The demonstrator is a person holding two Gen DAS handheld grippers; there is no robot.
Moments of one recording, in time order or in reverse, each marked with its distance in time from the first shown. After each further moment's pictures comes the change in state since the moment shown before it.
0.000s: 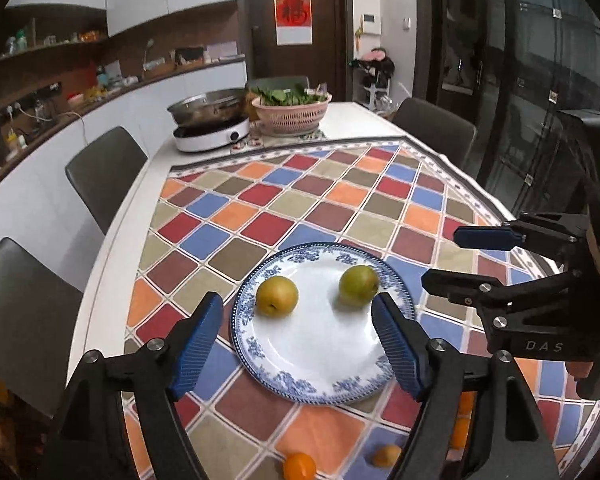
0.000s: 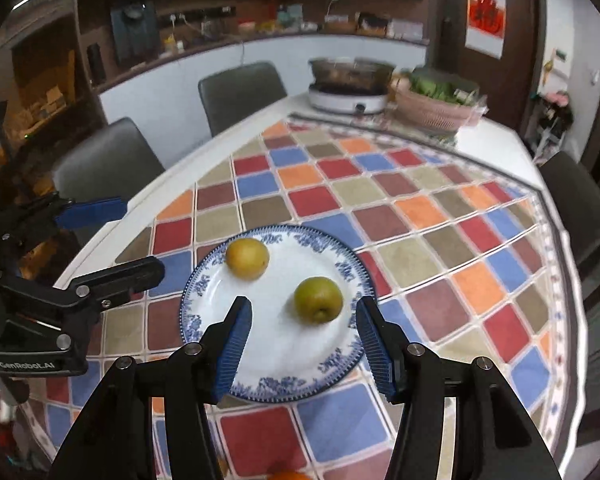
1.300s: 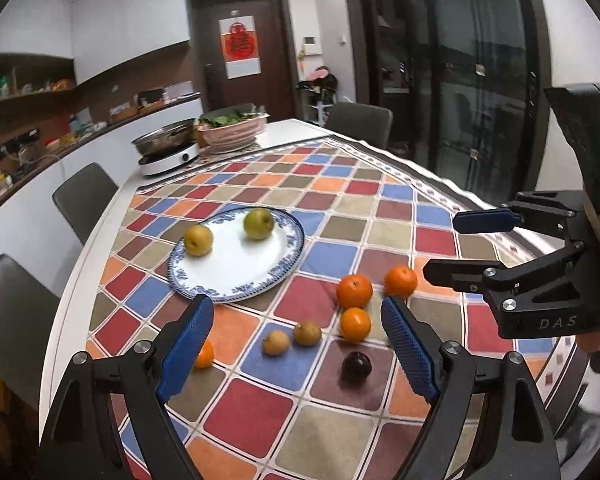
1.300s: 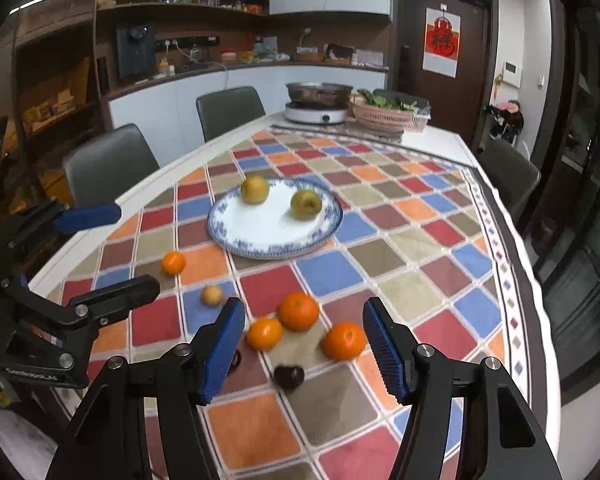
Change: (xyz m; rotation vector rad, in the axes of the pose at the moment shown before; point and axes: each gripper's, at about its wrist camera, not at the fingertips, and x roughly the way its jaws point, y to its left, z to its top) left arm -0.089 -0.103 -0.129 0.161 -0.108 -0.079; right arm -0.130 0.031 -0.166 0.035 -0.099 -0.109
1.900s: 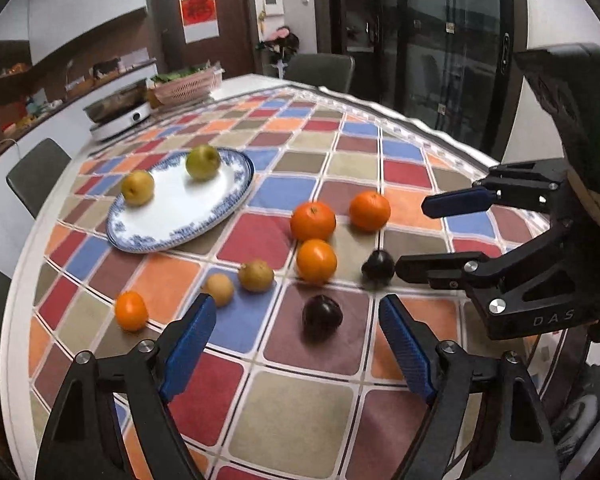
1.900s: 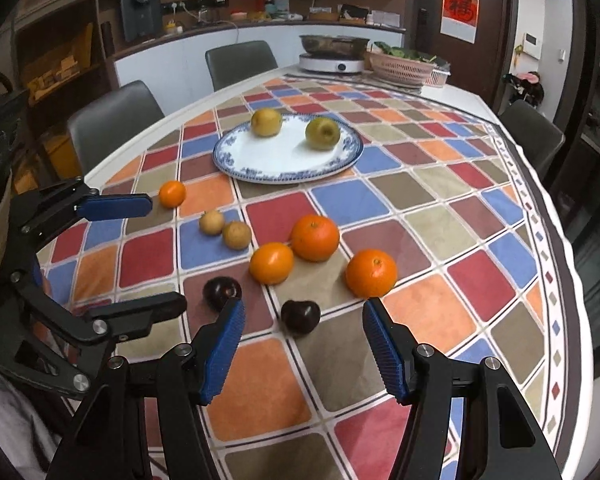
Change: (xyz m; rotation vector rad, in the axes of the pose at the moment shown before) left arm 0.048 -0.019 -0.040 0.044 0.150 -0.137; right arm 0.042 0.003 -0.044 -0.018 0.141 0.055
